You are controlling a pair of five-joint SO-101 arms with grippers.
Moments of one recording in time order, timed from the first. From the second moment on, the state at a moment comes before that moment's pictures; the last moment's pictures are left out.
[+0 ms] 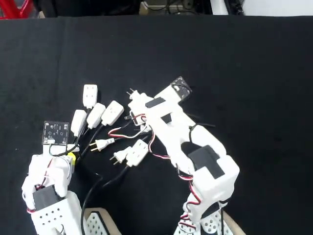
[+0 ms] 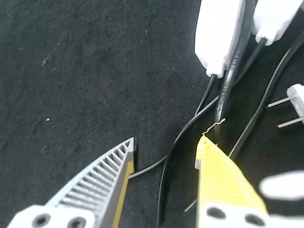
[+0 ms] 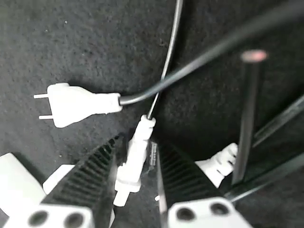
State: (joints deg) left arm -29.3 -103.7 96.0 65.2 -28.4; right arm -28.1 16.8 24.9 37.2 -80.6
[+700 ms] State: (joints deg) left arm -29.3 -103.7 96.0 64.9 -28.4; right arm -15.1 -0.3 20.1 67.0 -5.4
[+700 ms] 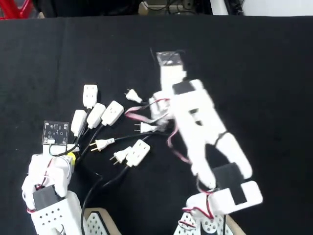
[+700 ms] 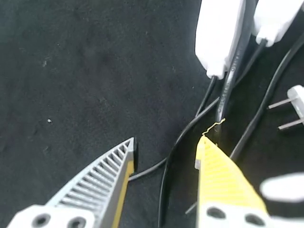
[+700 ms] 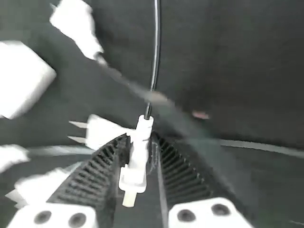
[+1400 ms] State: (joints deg) left arm -29.3 -103.7 96.3 62.9 -28.4; right arm 13.8 0.3 19.0 77.4 46.5
